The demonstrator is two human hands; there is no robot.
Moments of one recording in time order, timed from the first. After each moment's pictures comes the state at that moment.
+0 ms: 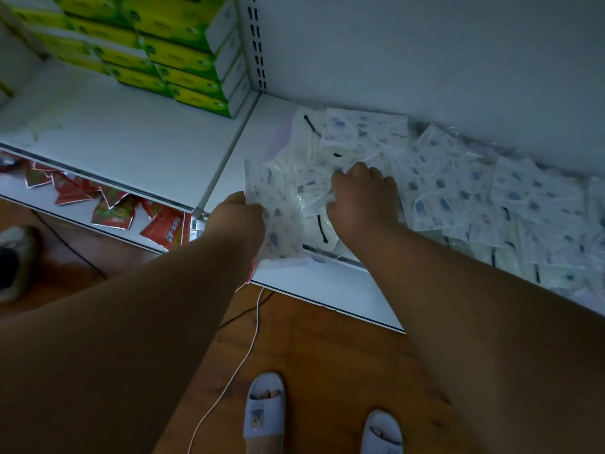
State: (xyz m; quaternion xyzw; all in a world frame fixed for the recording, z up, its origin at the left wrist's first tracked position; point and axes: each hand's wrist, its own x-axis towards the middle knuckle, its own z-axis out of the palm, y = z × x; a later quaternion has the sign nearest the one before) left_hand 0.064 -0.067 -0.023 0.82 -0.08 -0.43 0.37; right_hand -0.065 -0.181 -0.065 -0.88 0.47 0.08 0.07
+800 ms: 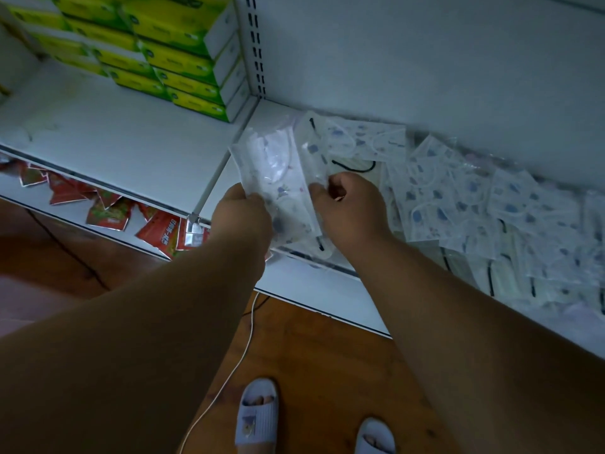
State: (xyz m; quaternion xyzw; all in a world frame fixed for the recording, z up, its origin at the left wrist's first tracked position) left_hand 0.056 -0.085 -0.023 0.81 -0.06 -0.39 0.44; right_hand -0.057 -0.168 -0.053 -0.73 0.54 -0.18 0.39
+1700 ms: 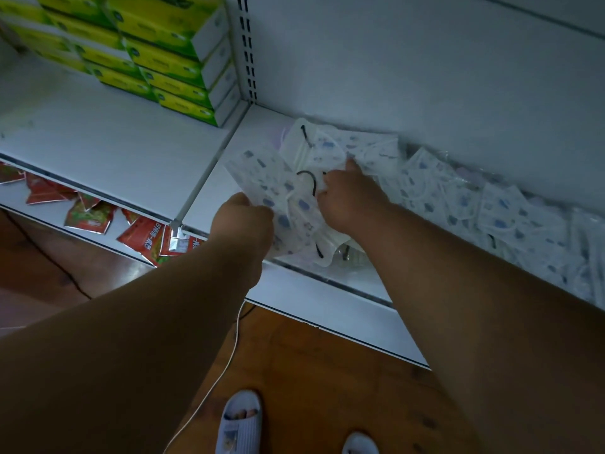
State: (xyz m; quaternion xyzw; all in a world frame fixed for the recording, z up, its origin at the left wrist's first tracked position) left_hand 0.046 -0.099 -0.030 0.82 -0.08 -0.41 0.40; right_hand -0.046 -0.226 -0.049 -0.83 0.49 0.16 0.20
